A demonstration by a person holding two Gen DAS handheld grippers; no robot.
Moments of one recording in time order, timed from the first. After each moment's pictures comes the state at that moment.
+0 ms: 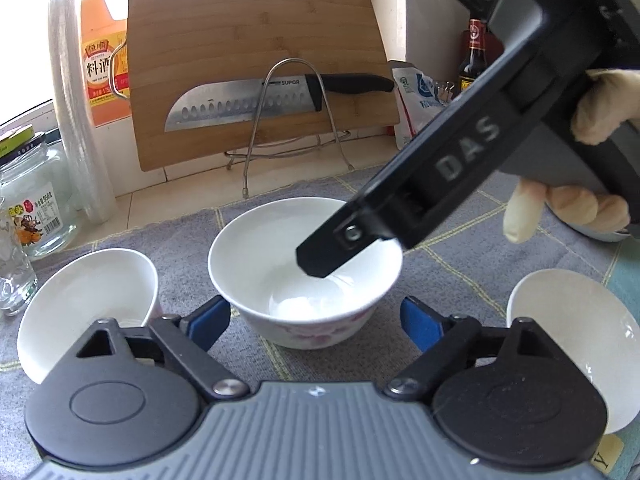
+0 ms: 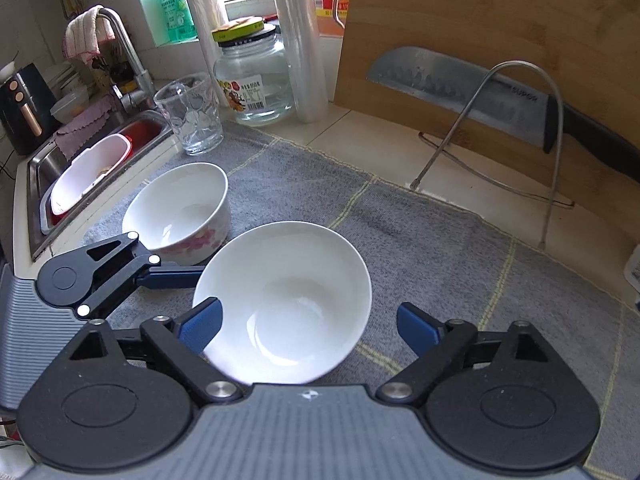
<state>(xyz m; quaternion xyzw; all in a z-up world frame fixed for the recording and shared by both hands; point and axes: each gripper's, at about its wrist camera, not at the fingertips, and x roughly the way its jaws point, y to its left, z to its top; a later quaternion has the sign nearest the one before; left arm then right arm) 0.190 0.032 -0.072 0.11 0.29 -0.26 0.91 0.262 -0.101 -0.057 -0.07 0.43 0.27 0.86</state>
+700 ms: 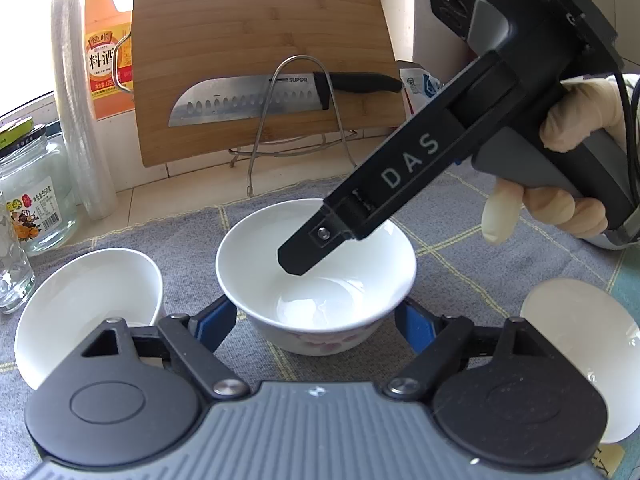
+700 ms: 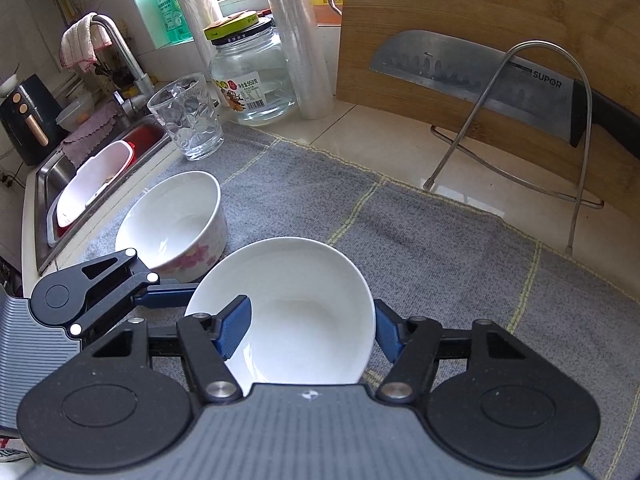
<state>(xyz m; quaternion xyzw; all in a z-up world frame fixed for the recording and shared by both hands) 0.195 0.035 -0.072 0.10 0.29 -0.26 0.91 0.285 -0.101 -0.065 -0.04 0.44 0.29 0.85</state>
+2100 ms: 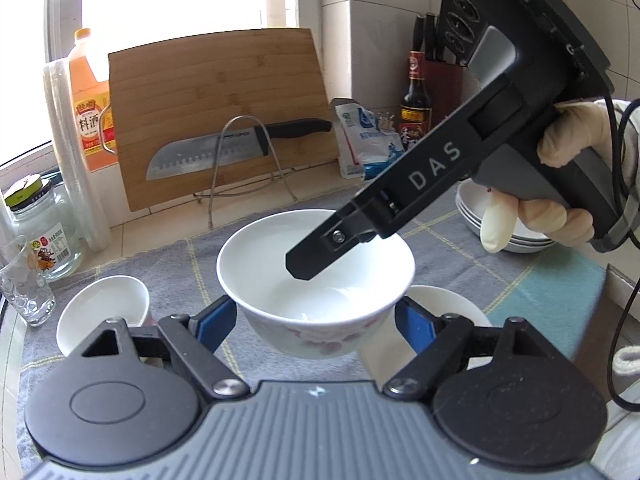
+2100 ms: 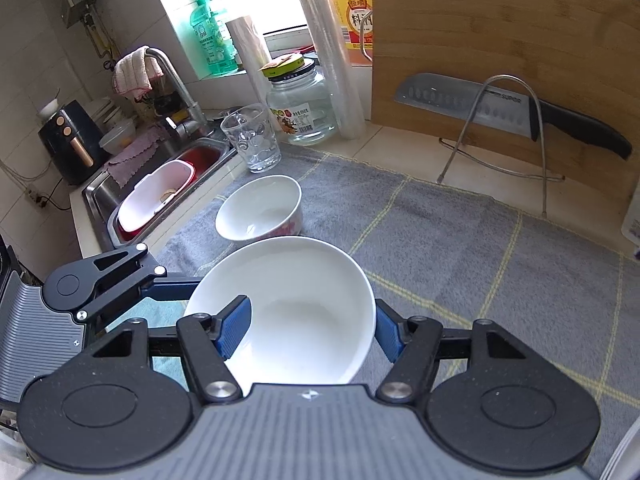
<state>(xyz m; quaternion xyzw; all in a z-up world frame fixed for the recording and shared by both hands) 0.104 0.015 -0.011 0.12 0.28 -0.29 0.91 0.176 -0.137 -0.006 0.01 0.41 0.31 0.86</state>
